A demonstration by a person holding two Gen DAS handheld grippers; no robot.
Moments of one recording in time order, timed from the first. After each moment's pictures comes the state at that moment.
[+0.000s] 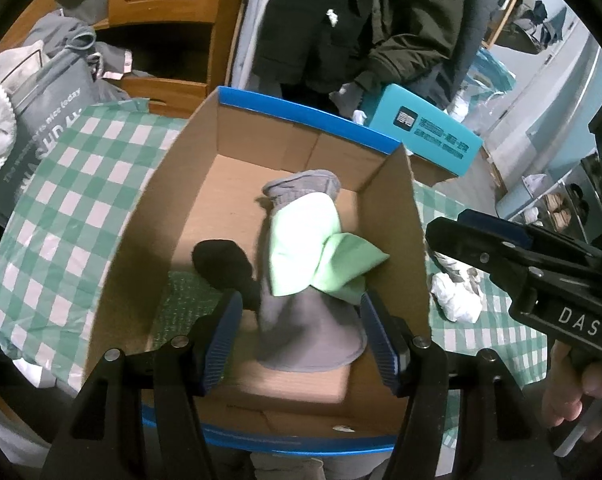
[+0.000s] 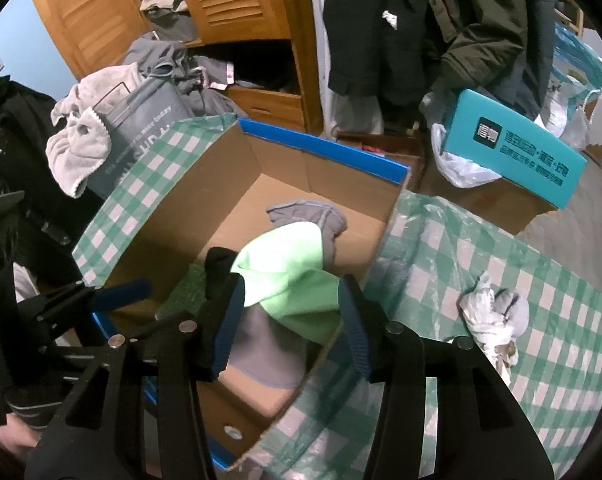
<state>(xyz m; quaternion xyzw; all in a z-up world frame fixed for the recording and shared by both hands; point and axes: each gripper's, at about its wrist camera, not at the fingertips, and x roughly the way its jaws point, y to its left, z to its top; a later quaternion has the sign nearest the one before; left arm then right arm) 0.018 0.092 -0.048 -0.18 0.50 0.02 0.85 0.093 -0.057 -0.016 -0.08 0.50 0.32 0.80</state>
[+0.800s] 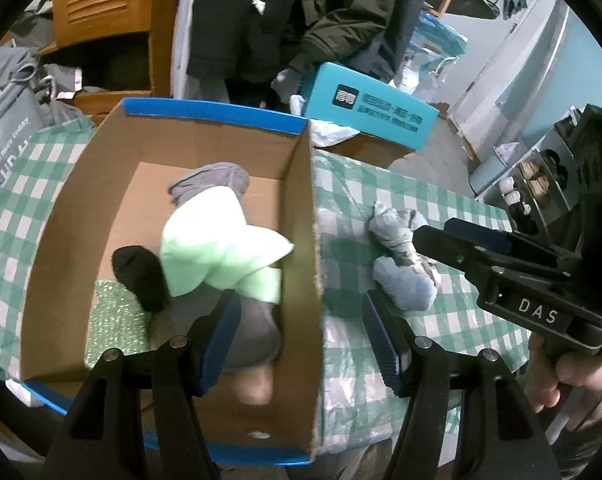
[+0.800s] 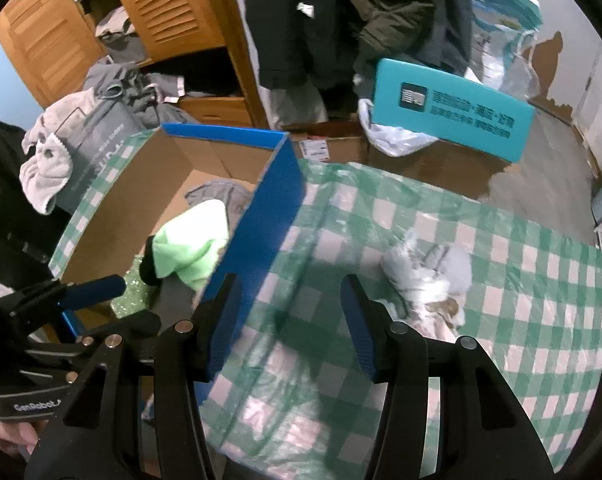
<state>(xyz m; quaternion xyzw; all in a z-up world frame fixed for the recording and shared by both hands) 0.039 0.012 -0.038 -0.15 0.51 -0.03 0.85 0.104 -0.157 -0.028 -0.04 0.50 0.27 0.82</state>
